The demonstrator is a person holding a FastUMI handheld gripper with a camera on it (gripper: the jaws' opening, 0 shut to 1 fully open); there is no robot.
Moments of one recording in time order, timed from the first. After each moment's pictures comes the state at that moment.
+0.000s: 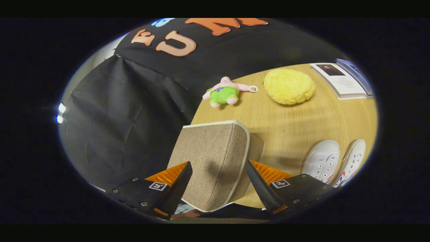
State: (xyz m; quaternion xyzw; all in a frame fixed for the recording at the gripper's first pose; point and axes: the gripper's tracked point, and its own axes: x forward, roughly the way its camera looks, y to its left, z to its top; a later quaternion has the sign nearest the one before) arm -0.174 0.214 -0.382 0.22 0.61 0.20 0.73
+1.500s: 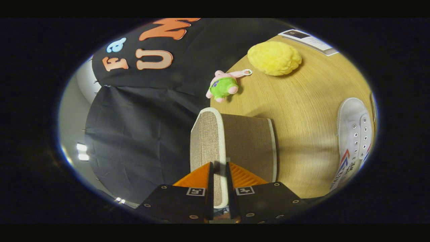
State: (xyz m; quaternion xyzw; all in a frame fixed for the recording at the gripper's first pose) arm -0.181 0.235 -0.373 0.41 0.60 0.19 0.66
